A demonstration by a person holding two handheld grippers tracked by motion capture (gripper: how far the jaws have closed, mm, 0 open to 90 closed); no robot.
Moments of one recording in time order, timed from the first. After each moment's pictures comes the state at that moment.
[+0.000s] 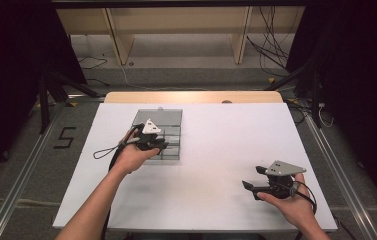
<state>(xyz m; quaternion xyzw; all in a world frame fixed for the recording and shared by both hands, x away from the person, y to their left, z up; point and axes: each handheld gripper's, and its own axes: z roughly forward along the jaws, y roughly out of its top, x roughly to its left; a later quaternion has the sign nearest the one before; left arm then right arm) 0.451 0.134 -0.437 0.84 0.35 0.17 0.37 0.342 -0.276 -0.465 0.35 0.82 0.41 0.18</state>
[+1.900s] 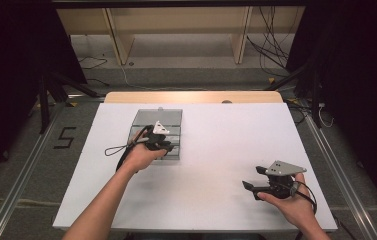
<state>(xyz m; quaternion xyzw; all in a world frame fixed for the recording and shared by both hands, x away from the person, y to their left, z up) 0.463 0.113 -0.454 0.86 0.35 0.15 0.35 0.342 -0.276 -0.465 0.35 0.82 0.41 0.18</state>
